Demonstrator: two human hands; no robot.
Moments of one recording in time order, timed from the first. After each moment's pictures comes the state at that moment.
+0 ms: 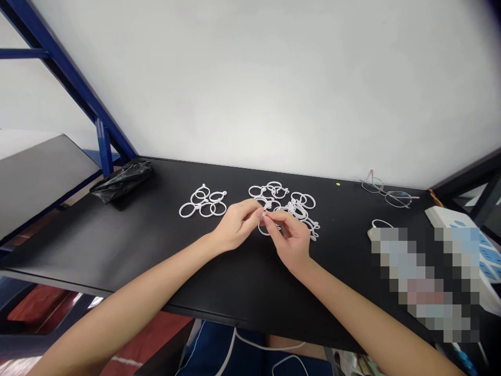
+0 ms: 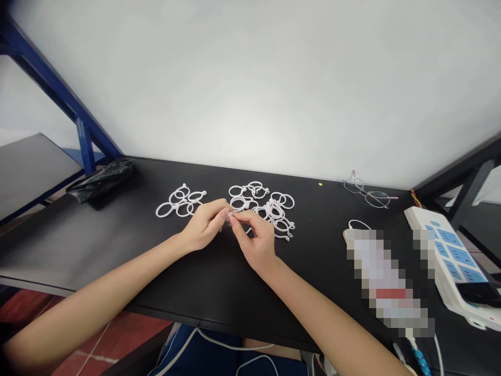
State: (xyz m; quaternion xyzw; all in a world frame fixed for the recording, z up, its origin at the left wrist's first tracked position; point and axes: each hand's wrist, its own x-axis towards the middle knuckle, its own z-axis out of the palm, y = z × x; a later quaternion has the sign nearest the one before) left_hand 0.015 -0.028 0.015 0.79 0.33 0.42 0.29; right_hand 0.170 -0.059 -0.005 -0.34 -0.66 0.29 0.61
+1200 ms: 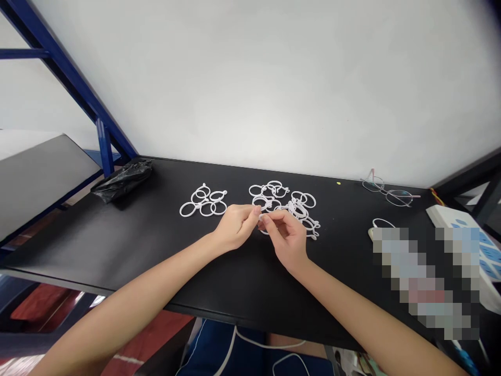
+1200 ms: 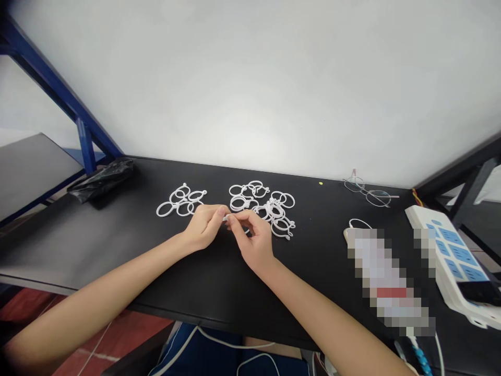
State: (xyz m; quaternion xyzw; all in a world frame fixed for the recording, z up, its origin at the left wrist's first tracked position) left_hand 0.014 -0.030 0.008 0.80 0.33 0.41 0.27; right_hand 0.164 -0.063 -0.004 -0.36 -0.62 0.36 0.60
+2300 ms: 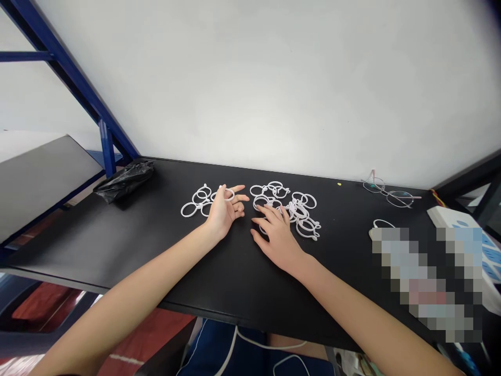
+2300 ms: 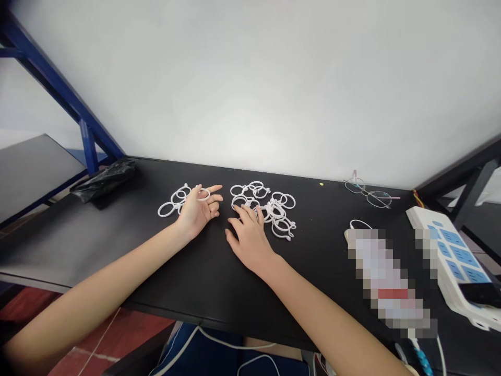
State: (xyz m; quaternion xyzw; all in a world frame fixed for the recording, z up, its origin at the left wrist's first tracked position) left_hand 0.007 -0.002 0.007 0.26 0.39 0.54 0.70; right_hand 0.171 -0.054 -0.014 -0.48 -0.84 0.06 0.26
